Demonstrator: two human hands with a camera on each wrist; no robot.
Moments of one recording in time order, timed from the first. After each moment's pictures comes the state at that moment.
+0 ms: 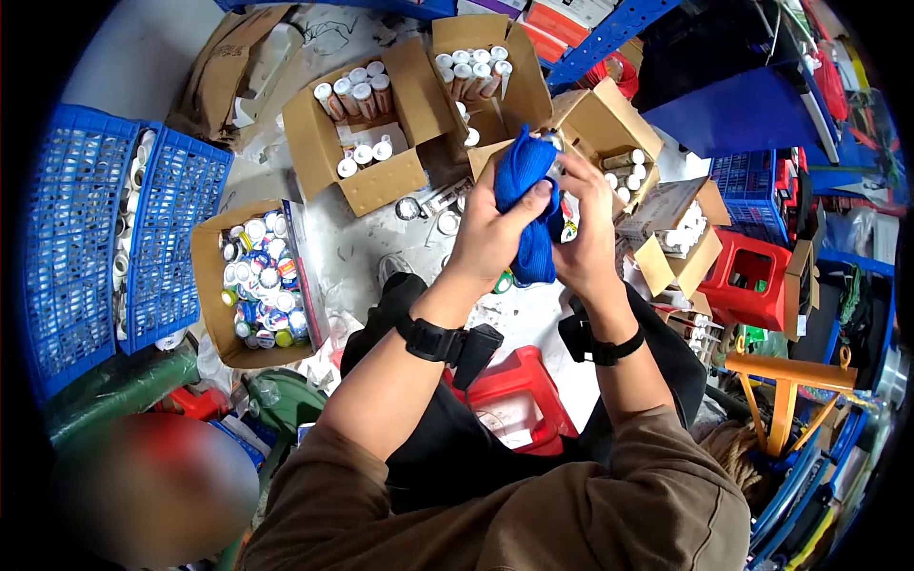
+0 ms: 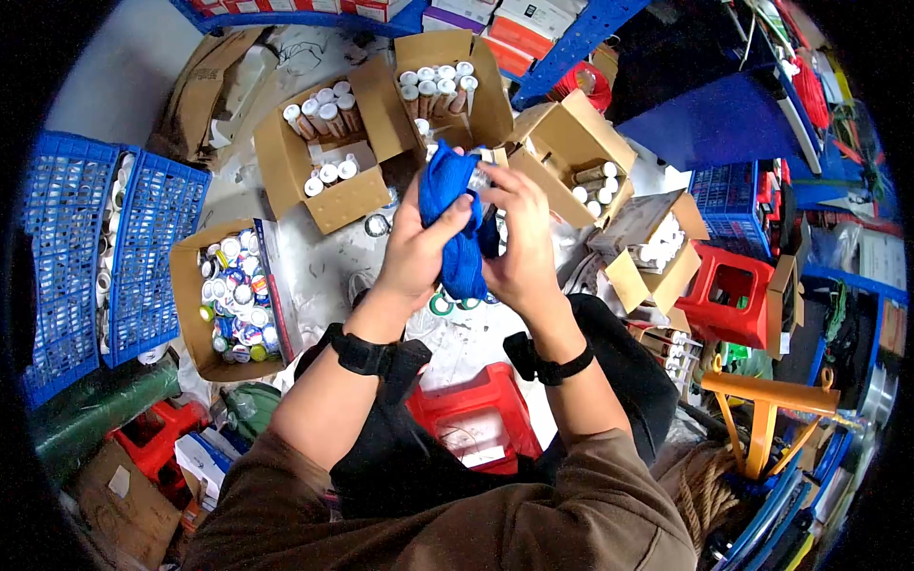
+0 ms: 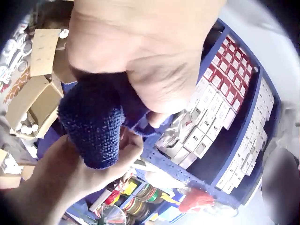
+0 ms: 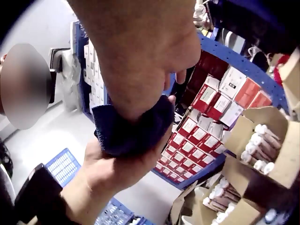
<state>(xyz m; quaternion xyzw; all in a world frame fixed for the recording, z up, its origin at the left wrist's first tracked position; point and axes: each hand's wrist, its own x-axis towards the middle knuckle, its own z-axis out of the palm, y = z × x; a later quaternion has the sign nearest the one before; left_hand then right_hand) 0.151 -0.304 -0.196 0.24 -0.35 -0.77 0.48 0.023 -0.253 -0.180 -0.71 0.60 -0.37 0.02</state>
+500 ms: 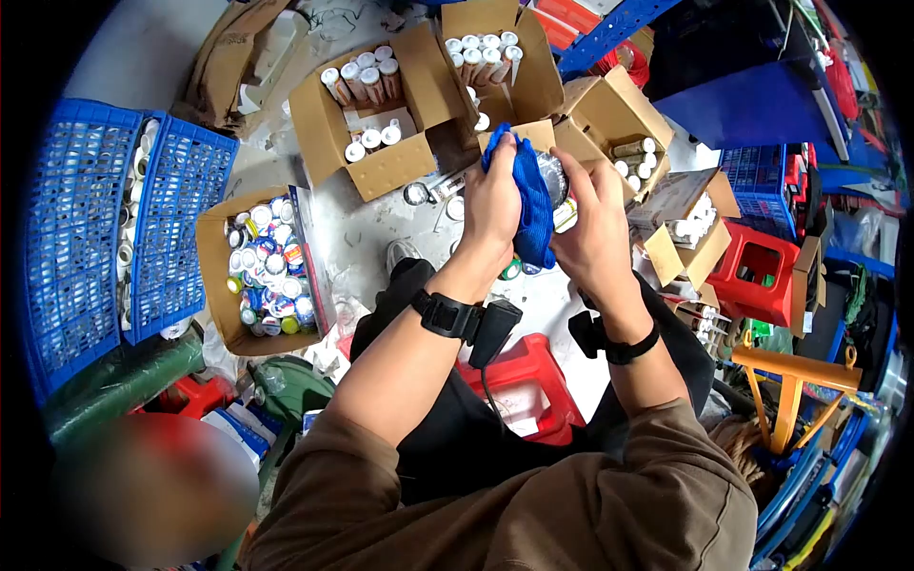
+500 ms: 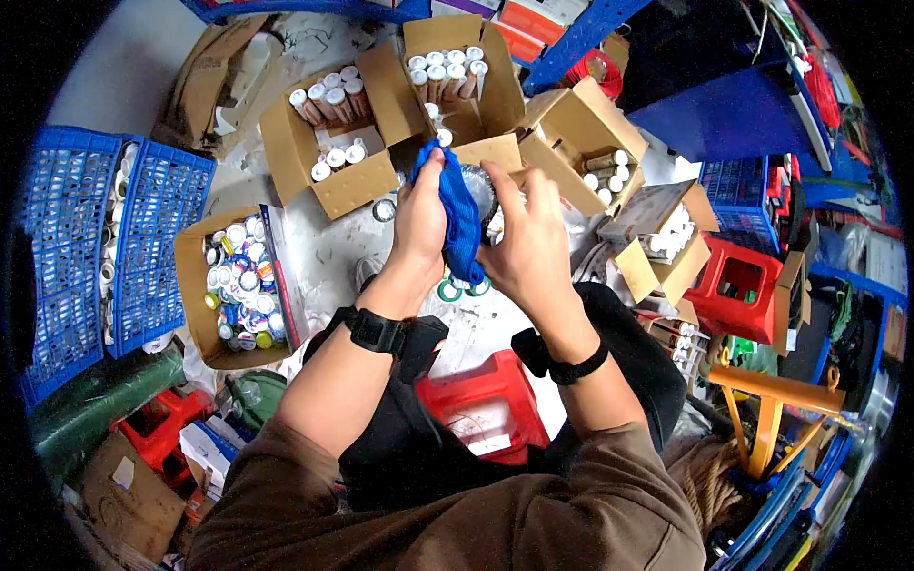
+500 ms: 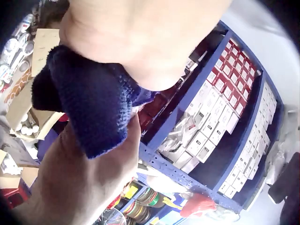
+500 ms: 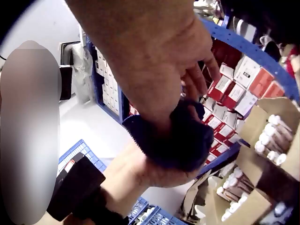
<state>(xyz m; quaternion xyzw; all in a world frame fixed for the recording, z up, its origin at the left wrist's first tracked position) 0.150 -0.315 -0.200 0.46 -0.19 -0.78 0.38 0.043 -0.247 -0.164 -0.63 0.73 -0.23 0.10</state>
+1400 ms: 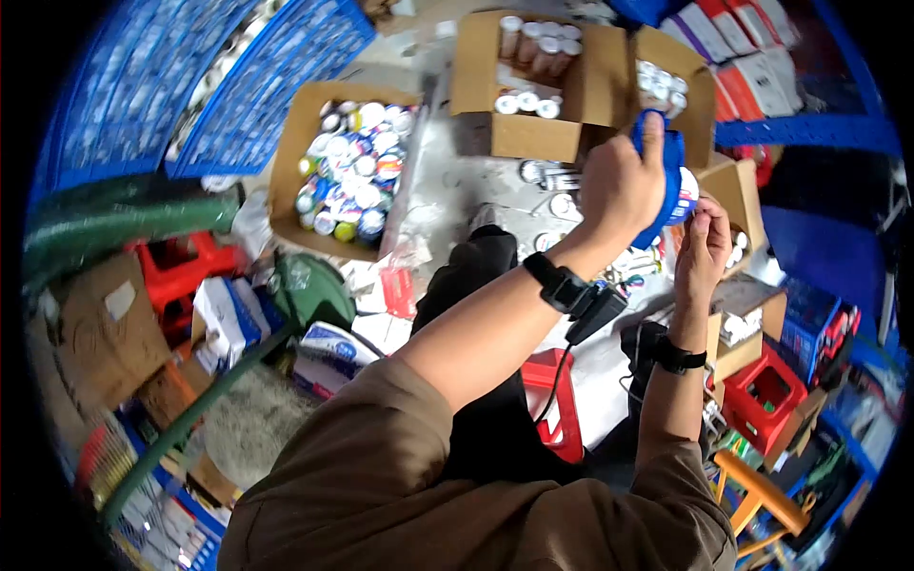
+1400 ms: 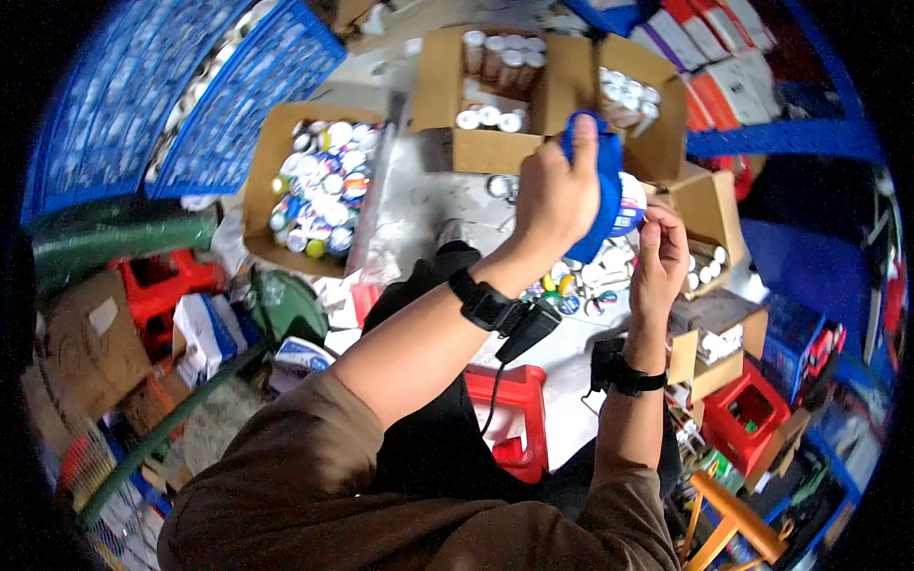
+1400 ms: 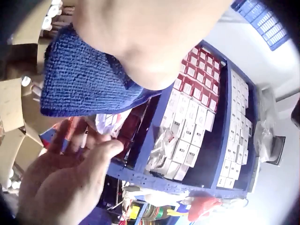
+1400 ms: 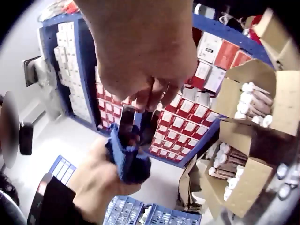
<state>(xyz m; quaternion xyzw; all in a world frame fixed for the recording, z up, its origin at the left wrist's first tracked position) 0.211 -0.353 -0.201 0.65 -0.44 -0.45 0.43 0.026 -0.289 -0.271 -0.48 0.50 -0.58 0.44</state>
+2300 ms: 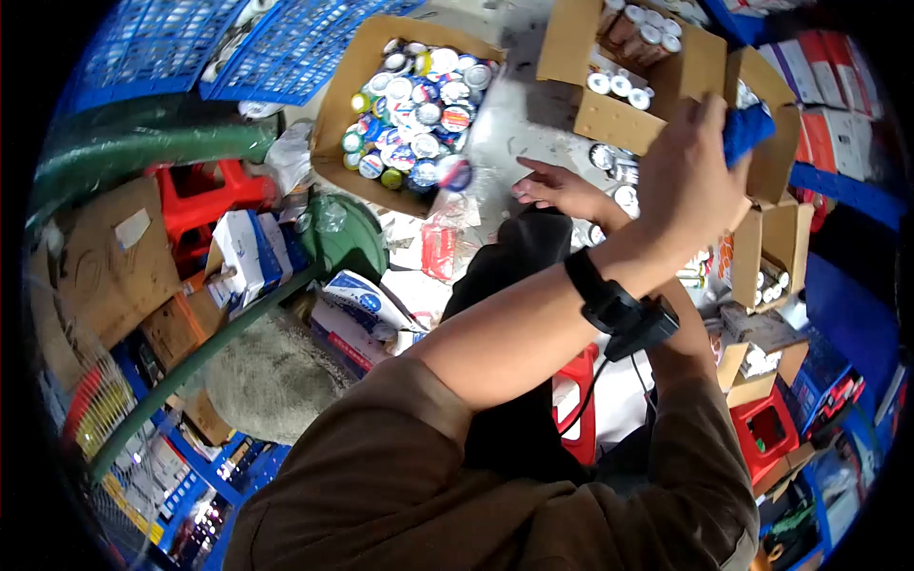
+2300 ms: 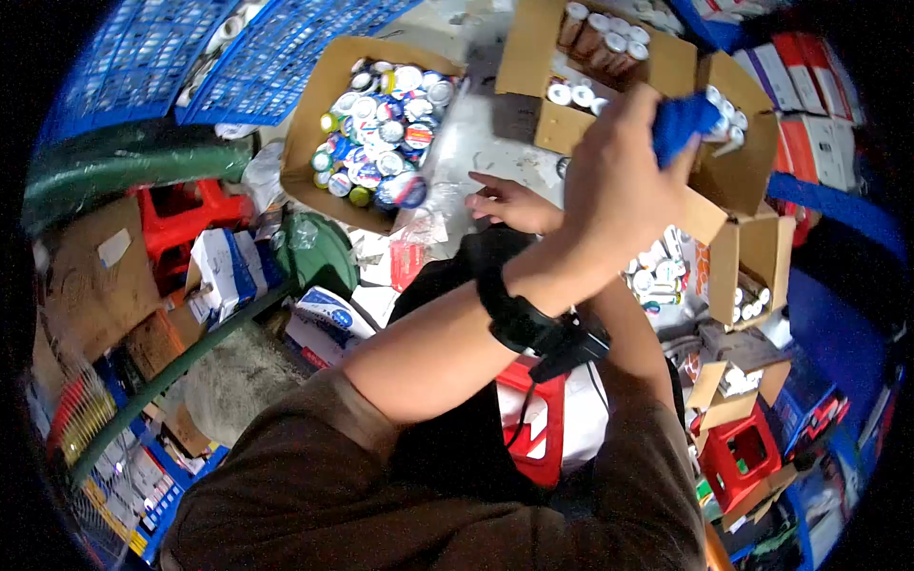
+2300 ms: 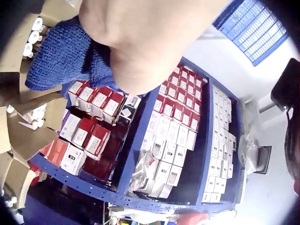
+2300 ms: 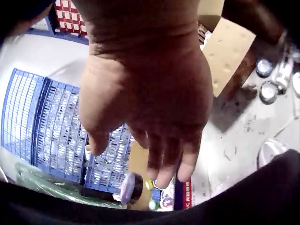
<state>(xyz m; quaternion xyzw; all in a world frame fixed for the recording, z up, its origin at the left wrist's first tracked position) 0.281 -0.351 -0.198 0.62 -0.49 -0.30 0.53 0.276 -0.333 -0.400 -0.53 0.35 0.01 0.77</state>
